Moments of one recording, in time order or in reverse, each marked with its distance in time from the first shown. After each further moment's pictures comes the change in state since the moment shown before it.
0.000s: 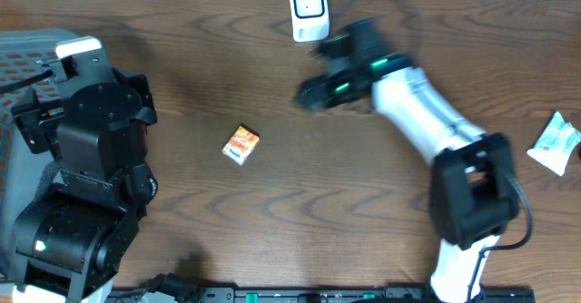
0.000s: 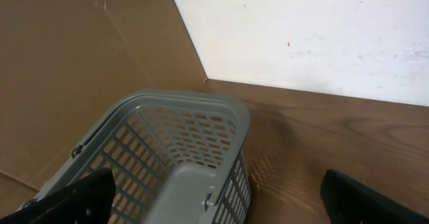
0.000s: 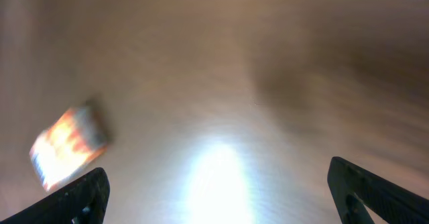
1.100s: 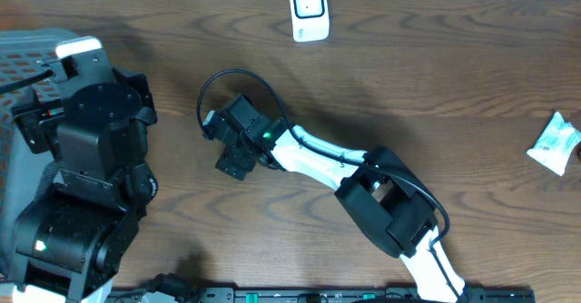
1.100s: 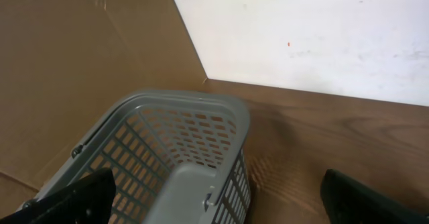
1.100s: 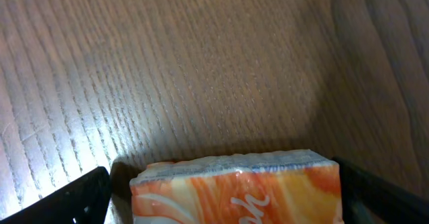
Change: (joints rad) left arm 0.000 0.000 0.000 0.000 0.000 0.000; right arm 0.443 0.223 0.006 0.287 0.265 -0.266
